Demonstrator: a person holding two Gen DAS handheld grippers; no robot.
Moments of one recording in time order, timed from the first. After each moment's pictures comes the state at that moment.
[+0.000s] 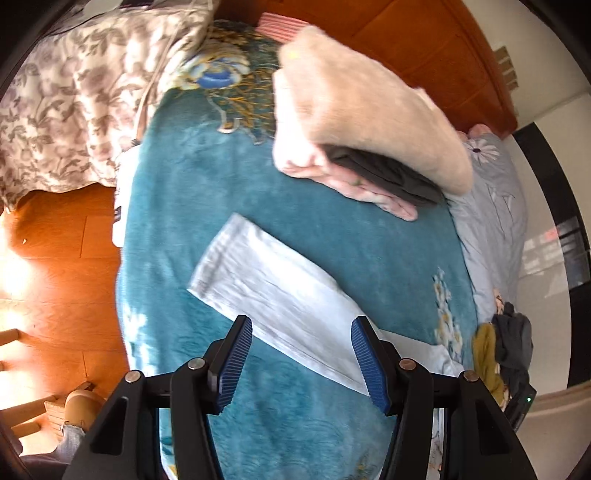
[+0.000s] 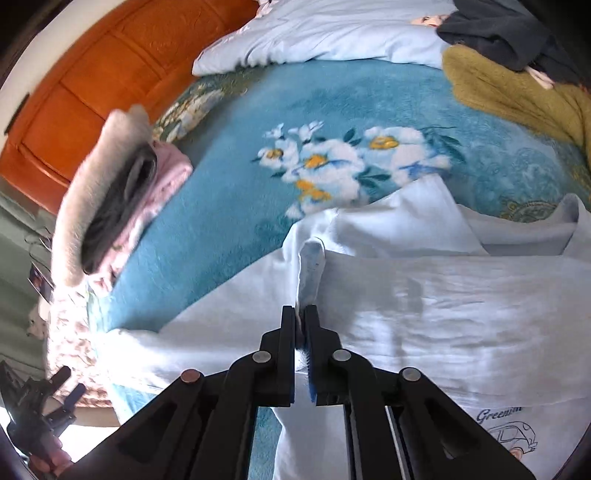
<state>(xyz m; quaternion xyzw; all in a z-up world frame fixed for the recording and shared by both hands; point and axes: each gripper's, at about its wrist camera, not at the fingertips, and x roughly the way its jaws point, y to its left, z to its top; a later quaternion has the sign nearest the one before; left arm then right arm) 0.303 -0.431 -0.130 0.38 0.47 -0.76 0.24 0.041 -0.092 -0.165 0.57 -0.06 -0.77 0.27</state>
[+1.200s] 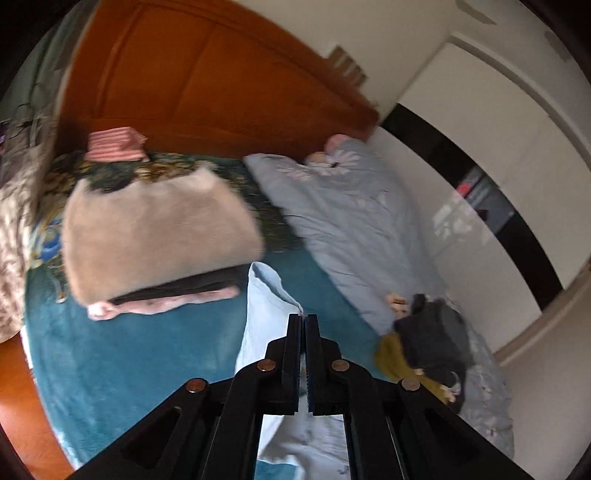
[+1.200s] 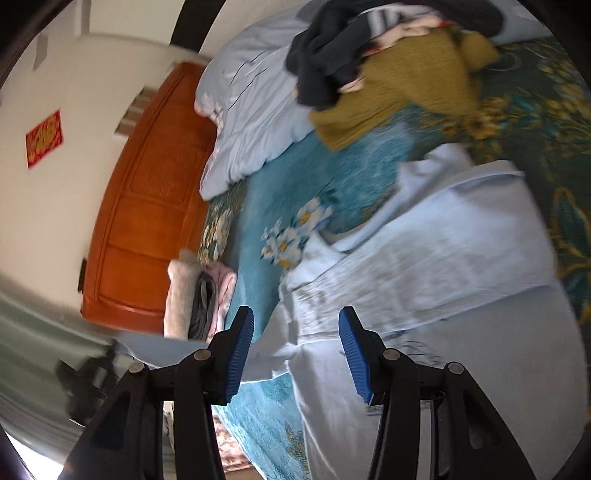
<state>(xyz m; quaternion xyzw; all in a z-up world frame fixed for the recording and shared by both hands) 0.152 -0.311 0.072 0.28 0.32 -0.90 0.07 0.074 0.145 -0.106 0.49 -0.39 -0.75 0.23</state>
